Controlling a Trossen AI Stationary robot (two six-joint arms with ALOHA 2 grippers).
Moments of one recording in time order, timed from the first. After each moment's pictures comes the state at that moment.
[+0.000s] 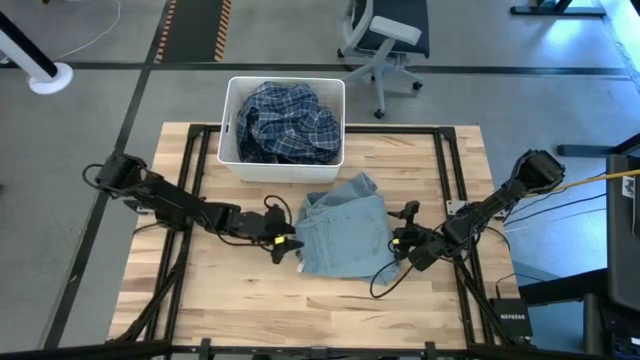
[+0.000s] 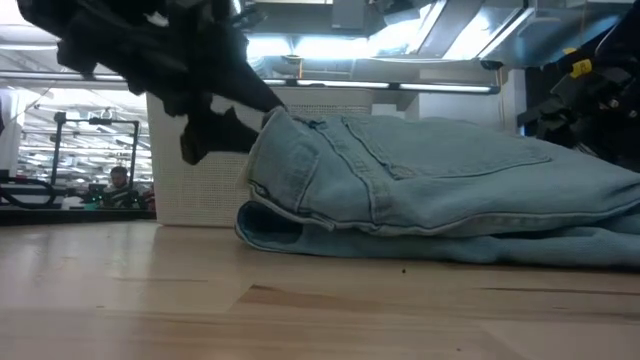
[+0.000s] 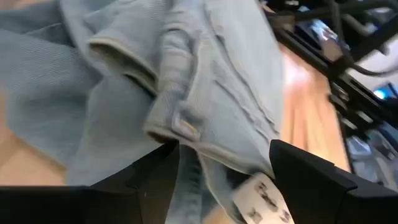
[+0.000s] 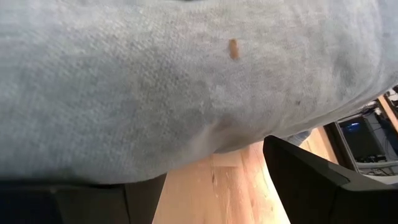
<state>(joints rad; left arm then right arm) -0.26 1.45 0.56 0.44 -0.25 -0.69 0.62 1.26 0.29 -0.05 0.93 0.18</state>
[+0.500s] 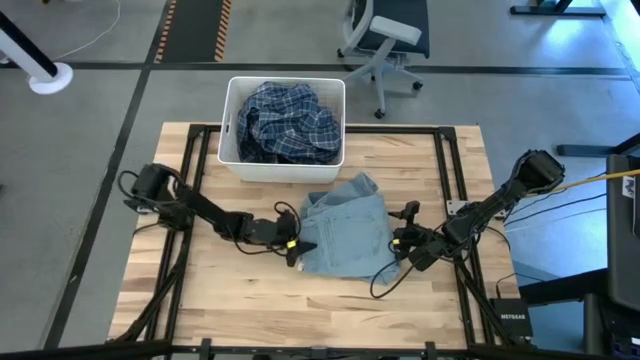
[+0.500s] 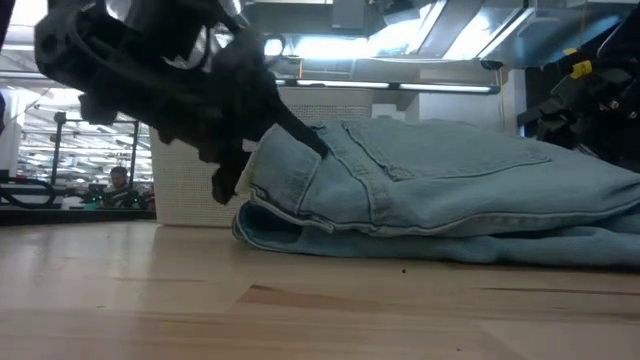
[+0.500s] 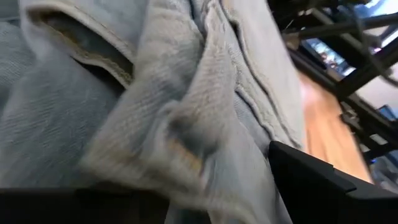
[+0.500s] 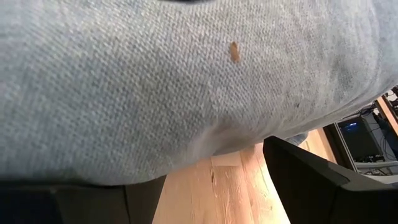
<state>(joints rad) -0.24 1.77 0.57 0.83 -0.30 -0.67 0.62 1.27 0.29 -0.05 0.93 0.18</state>
